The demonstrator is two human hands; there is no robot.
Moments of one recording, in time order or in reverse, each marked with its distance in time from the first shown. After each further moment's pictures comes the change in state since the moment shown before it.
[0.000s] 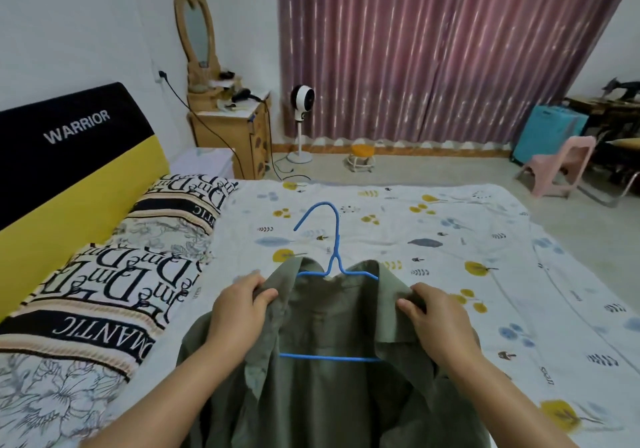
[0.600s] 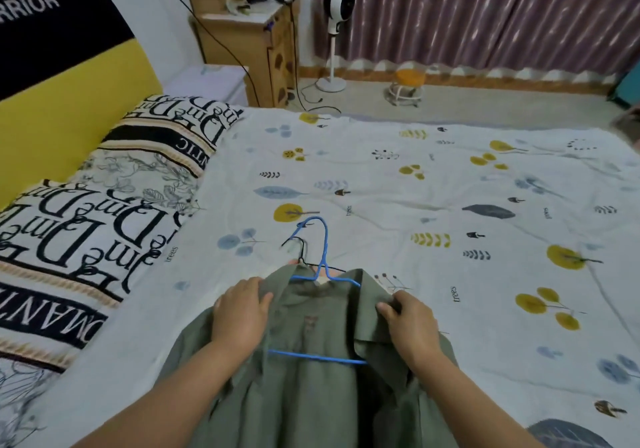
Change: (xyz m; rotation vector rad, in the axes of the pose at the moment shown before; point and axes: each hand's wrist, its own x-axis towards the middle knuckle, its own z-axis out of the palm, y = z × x) left_hand 0.124 -0.140 0.230 0.416 -0.211 -0.261; right_hand 0.189 0.106 0.240 0.077 -0.275 0.231
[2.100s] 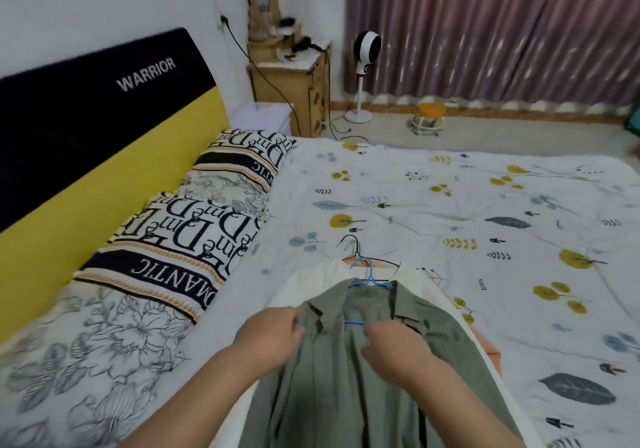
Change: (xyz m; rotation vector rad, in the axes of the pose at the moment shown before) left_hand -0.168 -0.081 -0.172 0.076 -0.390 0.142; right_hand -0.229 -0.129 -0.008 -0.605 -0.413 -0.351
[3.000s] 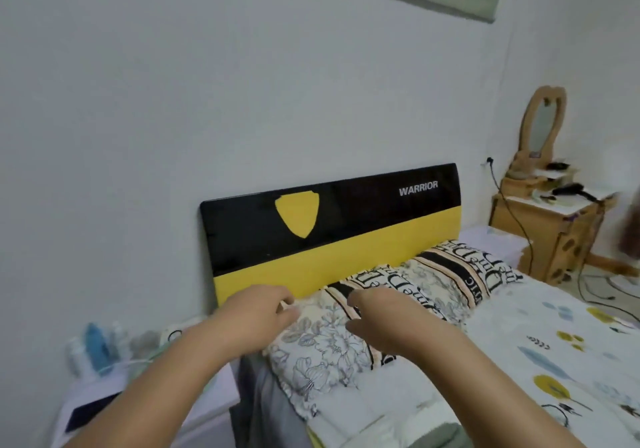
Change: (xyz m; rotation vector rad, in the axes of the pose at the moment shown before) left_hand -0.377 -0.036 -0.130 -0.094 0.590 -0.619; right_hand -0.220 -0.226 -0.146 -0.299 0.250 -1.025
